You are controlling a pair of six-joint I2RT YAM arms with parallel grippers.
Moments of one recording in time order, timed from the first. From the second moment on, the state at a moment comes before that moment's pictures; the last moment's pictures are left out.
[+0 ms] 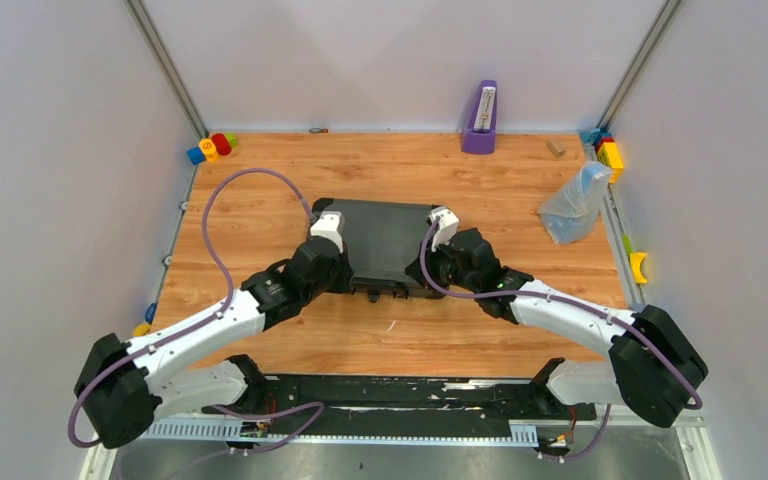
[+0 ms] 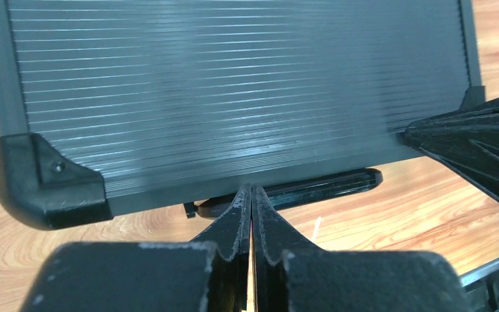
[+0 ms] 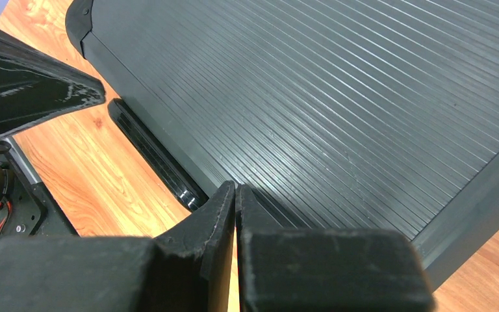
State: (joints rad) left arm -0.81 1.02 0.66 -0.25 -0.27 -0.58; right arm 0.76 1.27 0.63 0.18 -0.13 0.37
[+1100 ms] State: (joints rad) left arm -0.80 1.18 0.75 -0.42 0.04 -0.52; right arm 0.76 1.27 0.63 0.18 -0.13 0.37
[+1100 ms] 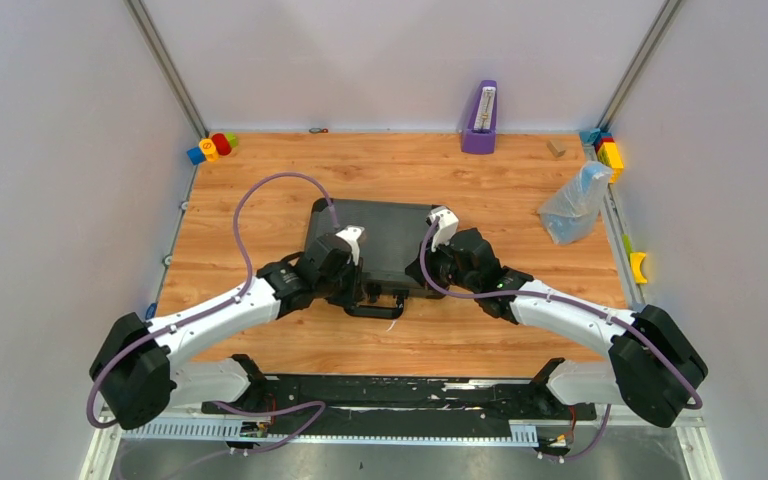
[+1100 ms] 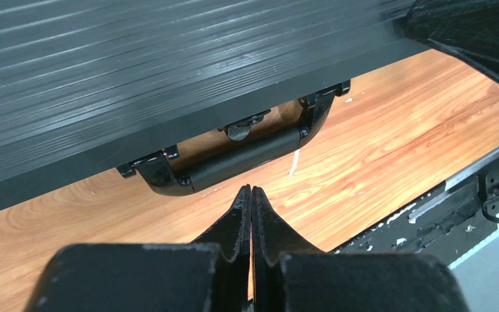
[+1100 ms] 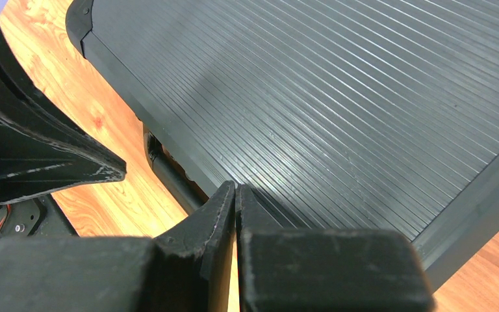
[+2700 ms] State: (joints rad) left arm -0.94 1.49 0.52 0.32 -0.34 -0.60; right arm 0.76 1.26 0.60 0.15 -0.11 0.37
